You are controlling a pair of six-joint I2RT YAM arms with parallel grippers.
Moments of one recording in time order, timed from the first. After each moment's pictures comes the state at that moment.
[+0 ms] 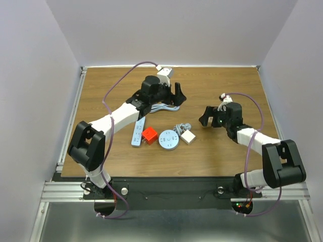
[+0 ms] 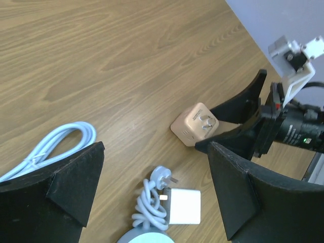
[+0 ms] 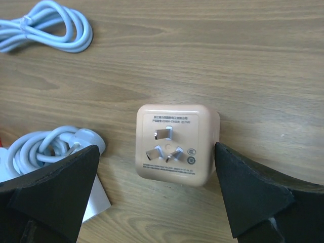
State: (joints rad) left arm -0.65 1.67 1.24 0.11 0.24 -0.36; right arm 0.16 1.36 0.56 0.27 -0.28 0.28
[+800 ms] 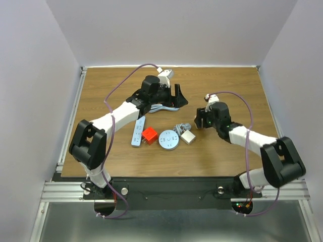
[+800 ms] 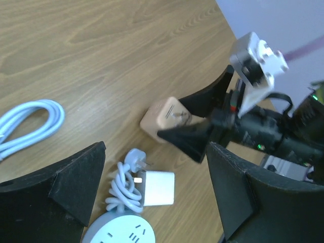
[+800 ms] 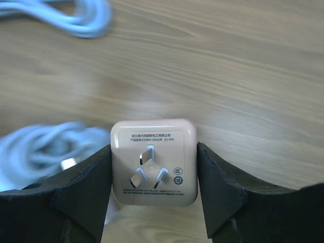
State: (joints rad) left arm -0.61 1.68 1.26 0.04 0.37 -0.48; right arm 0.33 1.45 0.65 0.20 -0.02 0.17
